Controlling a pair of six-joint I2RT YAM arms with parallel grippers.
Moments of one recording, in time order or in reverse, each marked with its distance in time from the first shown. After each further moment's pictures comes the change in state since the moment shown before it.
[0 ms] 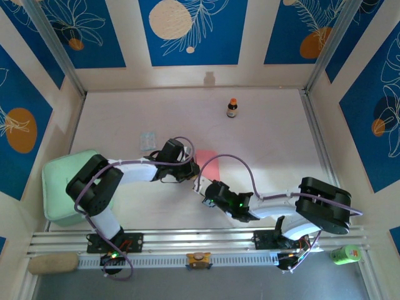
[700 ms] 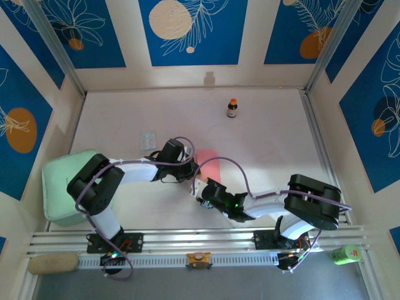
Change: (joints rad) left arm 0.000 0.009 -0.001 0.016 0.001 0.000; right arm 0.012 0.090 0.019 0.037 0.000 -0.074
